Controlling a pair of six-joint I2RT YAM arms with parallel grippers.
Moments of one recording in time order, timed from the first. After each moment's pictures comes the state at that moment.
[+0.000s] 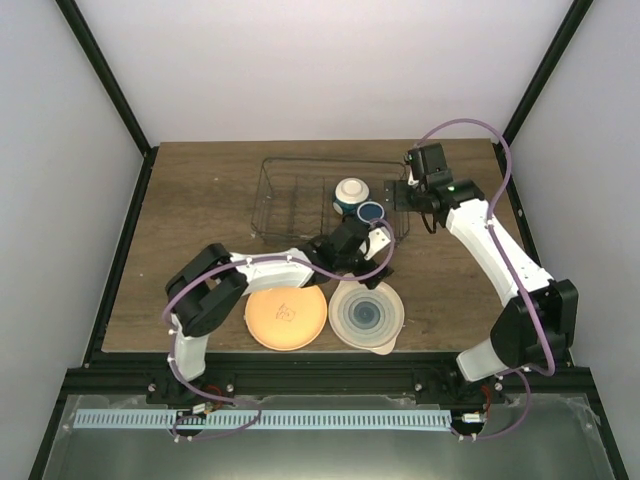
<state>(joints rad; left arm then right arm) -0.95 1.94 1.22 0.07 0.10 0.00 0.33 1.48 1.37 -0.72 0.12 0.23</state>
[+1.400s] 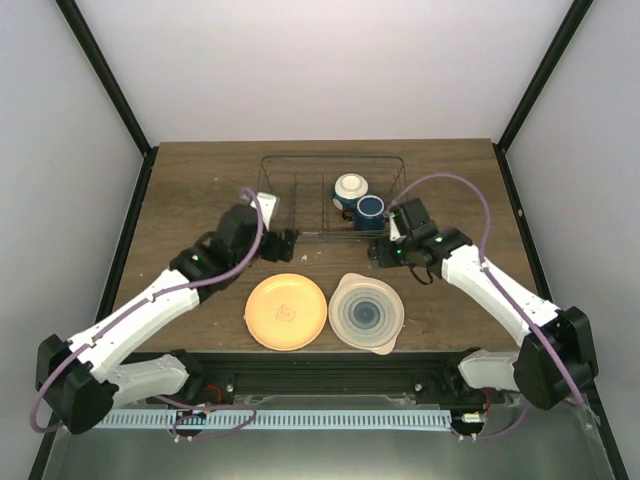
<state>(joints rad) -0.75 1.12 0.93 -0.41 -0.21 -0.29 0.46 1.27 0.96 -0.67 -0.03 0.29</state>
